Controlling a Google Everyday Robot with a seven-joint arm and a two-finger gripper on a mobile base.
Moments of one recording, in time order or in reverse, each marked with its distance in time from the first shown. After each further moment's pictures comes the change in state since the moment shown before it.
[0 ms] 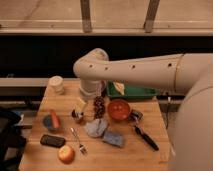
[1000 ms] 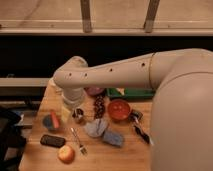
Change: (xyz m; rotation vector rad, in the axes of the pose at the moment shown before) arm -0.017 0.059 0.033 -0.032 0.056 -0.093
